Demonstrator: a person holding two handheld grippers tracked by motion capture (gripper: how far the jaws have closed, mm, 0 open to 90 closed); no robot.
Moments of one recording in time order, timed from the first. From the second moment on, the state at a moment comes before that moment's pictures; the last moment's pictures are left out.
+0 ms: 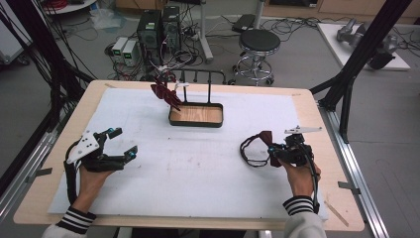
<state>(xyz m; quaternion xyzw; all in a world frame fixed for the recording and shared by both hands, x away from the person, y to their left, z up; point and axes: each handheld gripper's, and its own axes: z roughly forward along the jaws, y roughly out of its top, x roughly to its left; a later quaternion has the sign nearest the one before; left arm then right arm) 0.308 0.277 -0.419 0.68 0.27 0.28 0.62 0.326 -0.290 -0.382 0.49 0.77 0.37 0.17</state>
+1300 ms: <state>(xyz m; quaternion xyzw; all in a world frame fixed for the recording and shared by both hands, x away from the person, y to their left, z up) 0.308 0.276 -0.419 0.68 0.27 0.28 0.62 0.343 -0.234 -0.319 0.33 0.74 0.55 0.22</state>
